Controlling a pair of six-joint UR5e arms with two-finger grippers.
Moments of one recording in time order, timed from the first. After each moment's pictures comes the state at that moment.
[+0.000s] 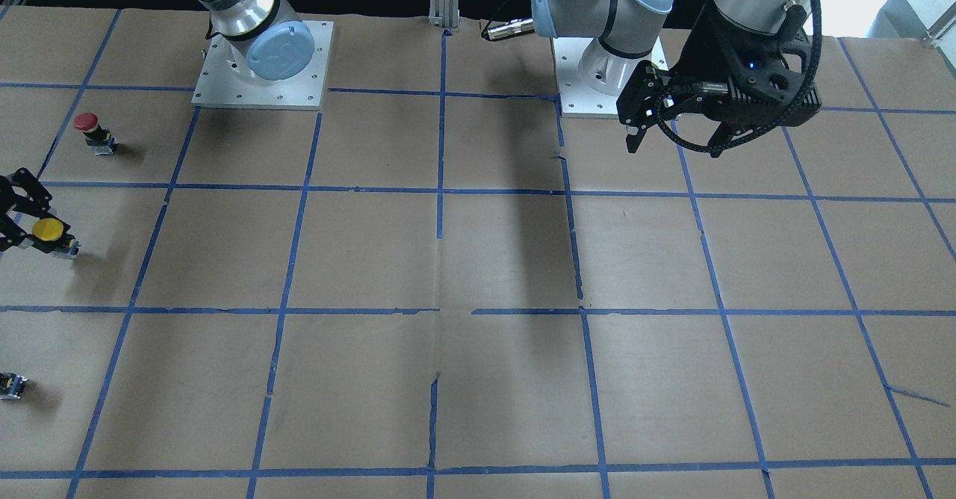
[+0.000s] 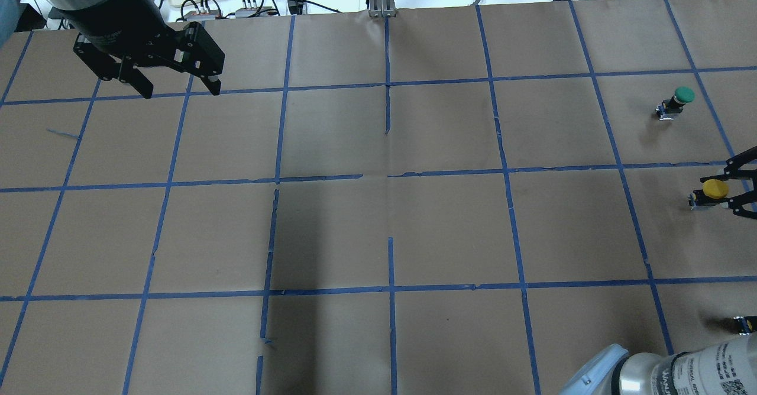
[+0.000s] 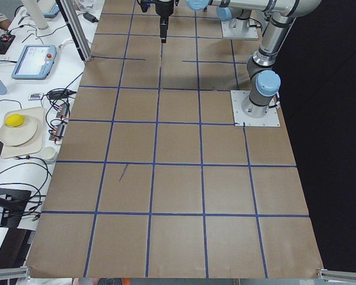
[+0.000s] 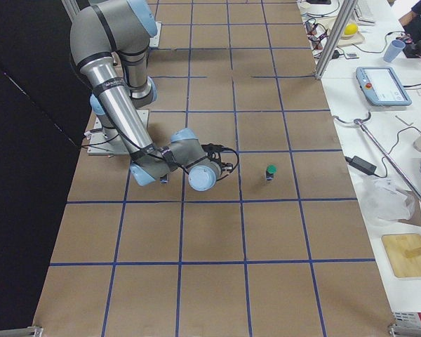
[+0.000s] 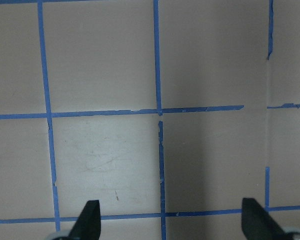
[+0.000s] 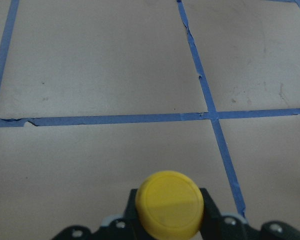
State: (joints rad) left arm -1.53 -1.58 -1.48 -1.62 1.54 0.06; right arm 0.58 -1.22 1.89 -1.78 -1.04 -2.63
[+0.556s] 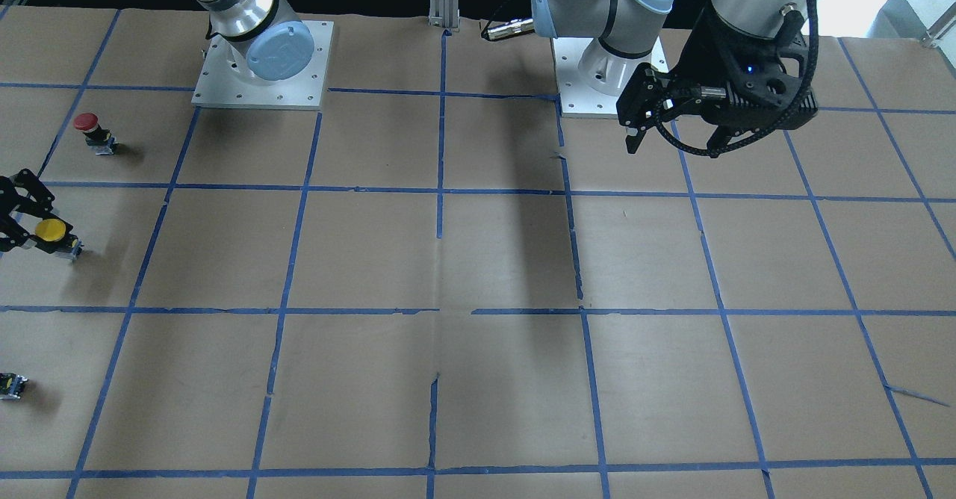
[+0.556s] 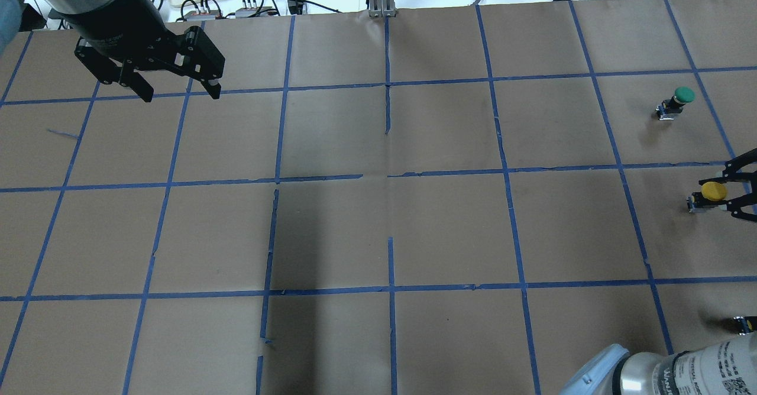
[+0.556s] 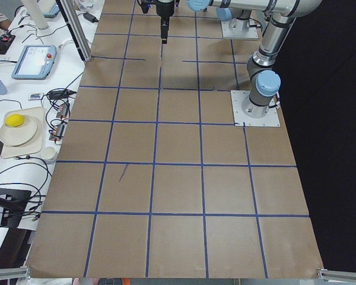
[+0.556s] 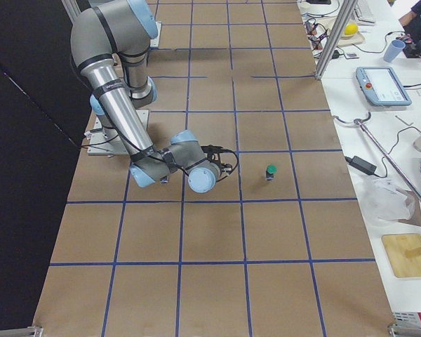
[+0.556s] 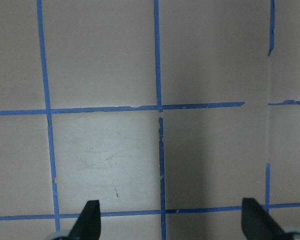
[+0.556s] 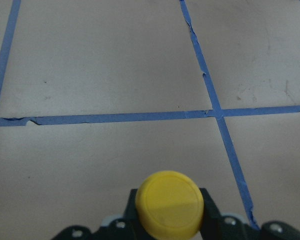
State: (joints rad) left arm -1.53 -1.58 -1.48 -1.63 1.55 0.06; right arm 0.57 -1.21 1.89 -1.77 -1.04 -2.62
